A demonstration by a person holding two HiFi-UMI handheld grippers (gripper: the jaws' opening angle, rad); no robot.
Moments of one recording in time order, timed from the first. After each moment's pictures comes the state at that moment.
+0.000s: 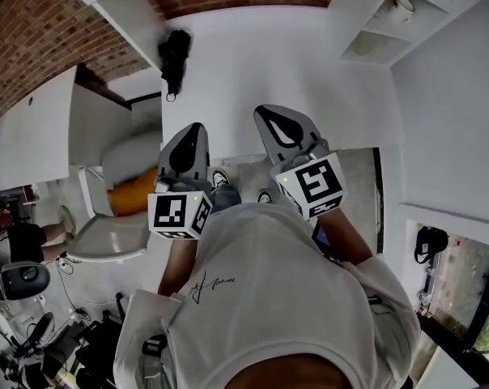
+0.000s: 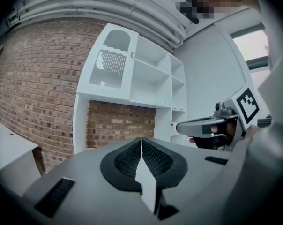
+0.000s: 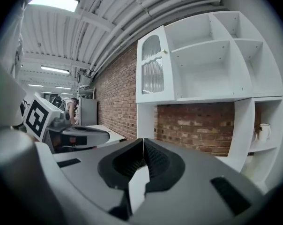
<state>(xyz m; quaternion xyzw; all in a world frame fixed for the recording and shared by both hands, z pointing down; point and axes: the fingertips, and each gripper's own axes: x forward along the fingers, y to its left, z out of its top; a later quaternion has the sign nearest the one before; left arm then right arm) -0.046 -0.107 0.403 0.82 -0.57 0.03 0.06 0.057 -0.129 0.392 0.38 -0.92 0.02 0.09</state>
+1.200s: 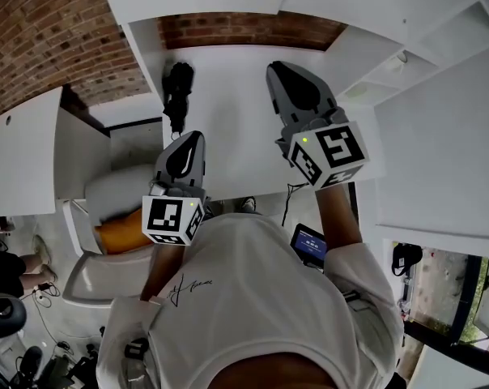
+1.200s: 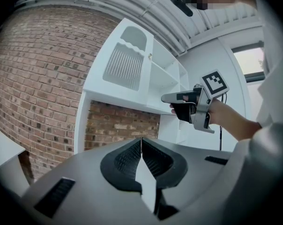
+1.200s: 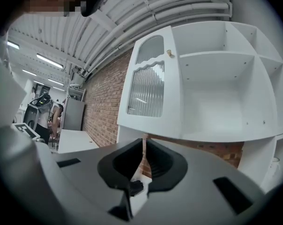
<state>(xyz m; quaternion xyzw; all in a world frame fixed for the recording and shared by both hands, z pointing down) -0.140 -0.201 0.387 0.85 -0.52 -0.01 0.06 -0.029 -0.280 0.277 0.43 -0.90 -0.05 0.04</state>
